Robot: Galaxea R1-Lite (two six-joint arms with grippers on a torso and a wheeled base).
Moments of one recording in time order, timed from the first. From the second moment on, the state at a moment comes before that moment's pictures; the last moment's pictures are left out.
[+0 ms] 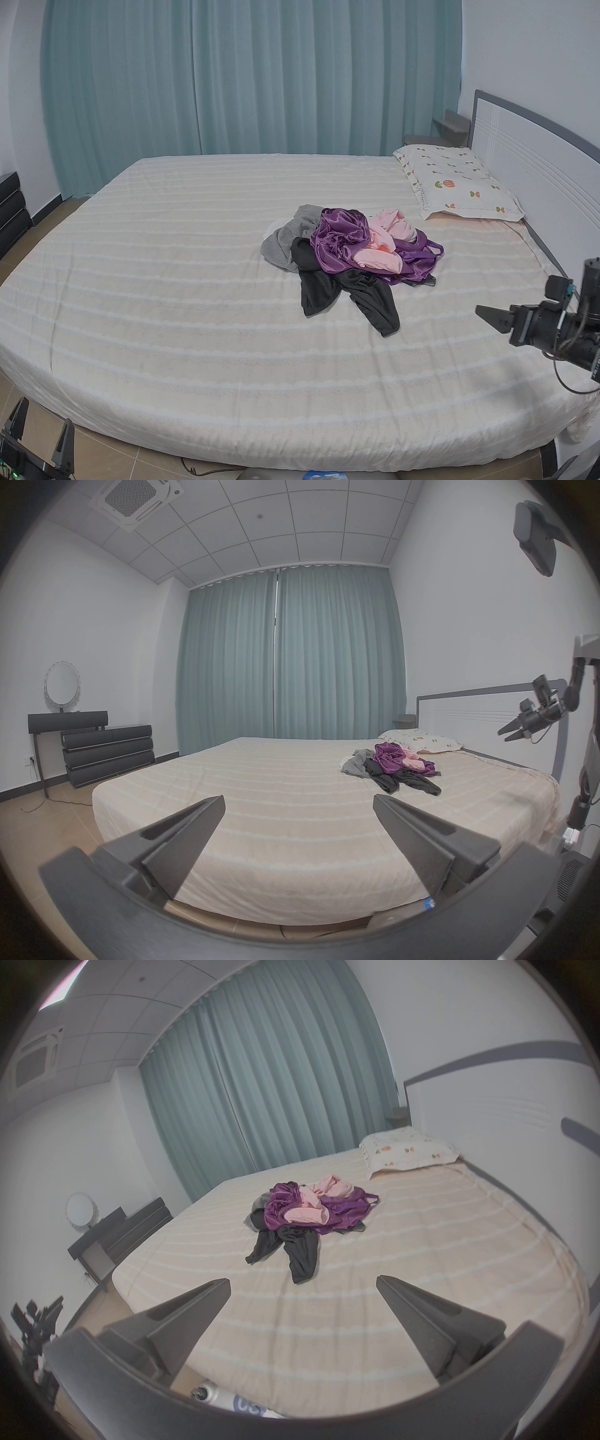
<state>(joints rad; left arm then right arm) 0.00 0.02 -0.02 0.00 0.03 -0.01 0.20 1.38 -0.34 -0.64 0.07 0.26</state>
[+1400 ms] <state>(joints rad) 0.00 0.02 -0.02 0.00 0.03 -0.01 0.30 2.56 -1.22 -0.77 -0.01 0.50</state>
